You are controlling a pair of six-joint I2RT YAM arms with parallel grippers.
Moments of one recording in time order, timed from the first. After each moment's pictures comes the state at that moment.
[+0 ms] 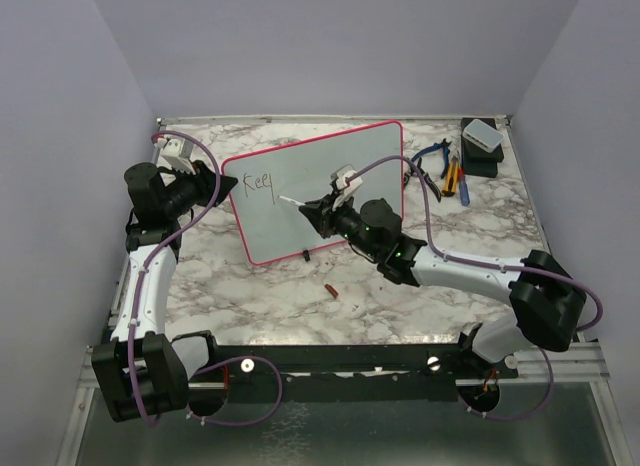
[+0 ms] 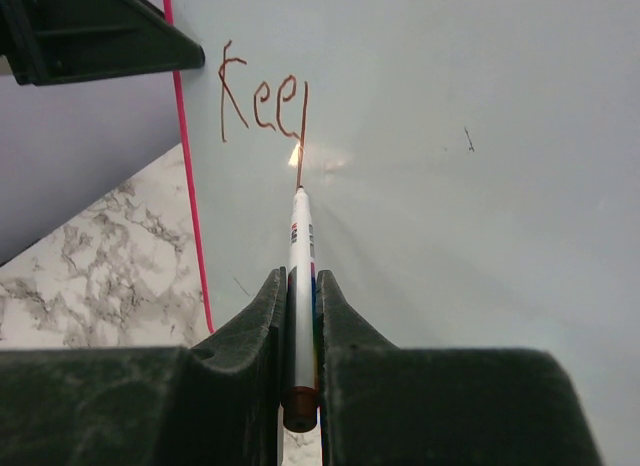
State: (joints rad) left arm 0.18 1.10 0.82 0.07 0.77 -0.25; right arm 0.95 1.50 0.87 0.60 0.13 0.16
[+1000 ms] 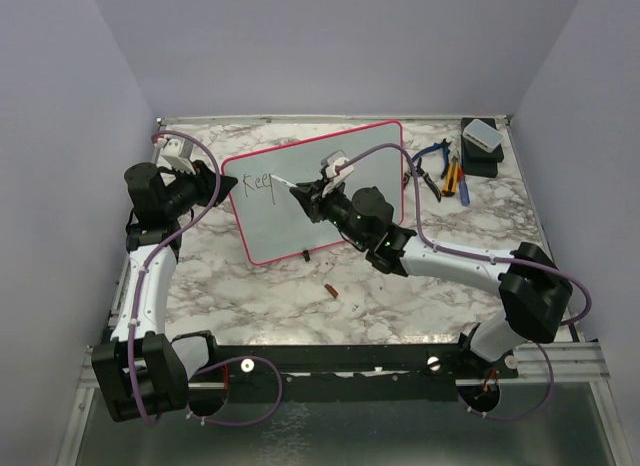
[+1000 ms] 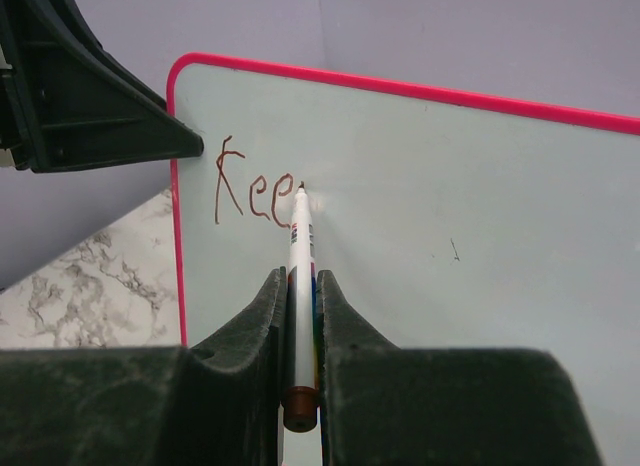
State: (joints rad) left arm 0.18 1.10 0.82 0.07 0.77 -0.25; right arm 0.95 1.56 1.00 0.62 0.17 0.07
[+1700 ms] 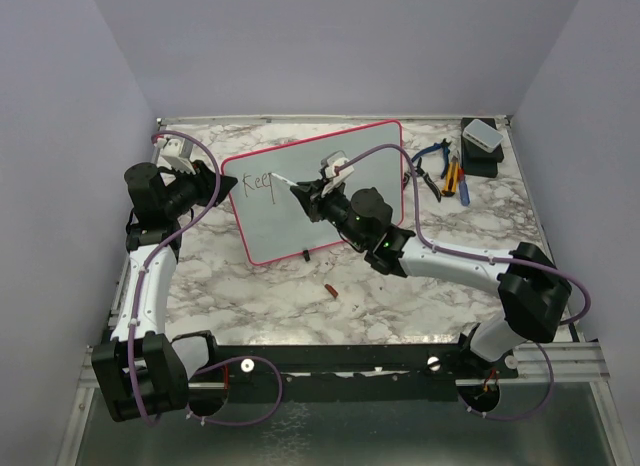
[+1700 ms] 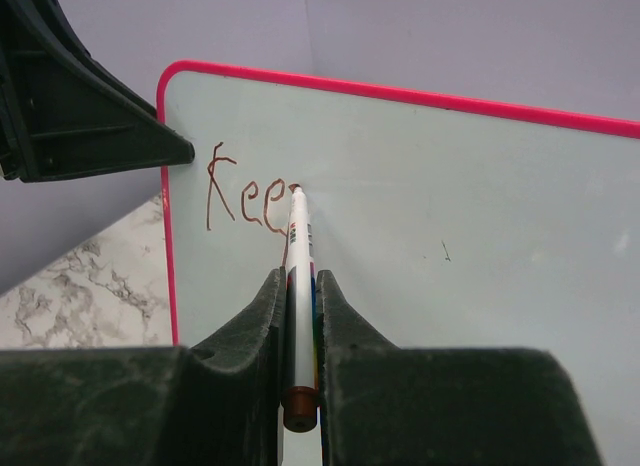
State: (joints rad) left arm 0.18 1.10 0.82 0.06 0.77 -0.25; right arm 0.96 1.57 1.02 0.63 0.21 0.06
